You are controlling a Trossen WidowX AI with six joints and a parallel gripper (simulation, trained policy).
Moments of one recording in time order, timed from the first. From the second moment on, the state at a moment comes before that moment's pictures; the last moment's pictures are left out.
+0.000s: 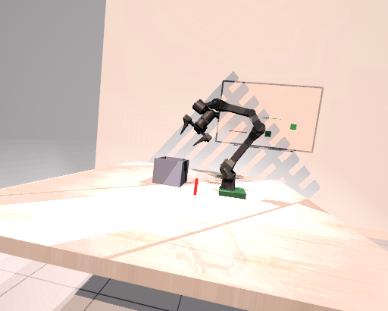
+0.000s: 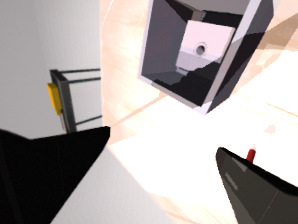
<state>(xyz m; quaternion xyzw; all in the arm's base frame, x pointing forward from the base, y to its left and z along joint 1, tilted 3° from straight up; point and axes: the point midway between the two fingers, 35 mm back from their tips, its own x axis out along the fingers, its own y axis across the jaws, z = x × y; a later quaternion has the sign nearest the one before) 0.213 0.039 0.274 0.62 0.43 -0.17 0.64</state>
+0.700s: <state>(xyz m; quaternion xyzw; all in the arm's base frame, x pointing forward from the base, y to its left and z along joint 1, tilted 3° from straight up) 0.185 0.109 0.205 0.55 0.59 -0.25 0.53</state>
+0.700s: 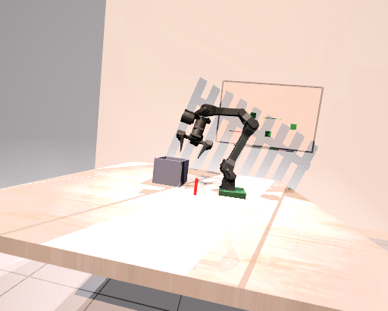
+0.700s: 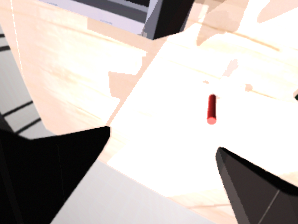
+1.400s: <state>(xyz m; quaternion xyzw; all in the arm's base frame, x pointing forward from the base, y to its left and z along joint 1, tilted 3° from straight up) 0.147 0.133 0.142 0.46 0.66 -0.33 0.50</state>
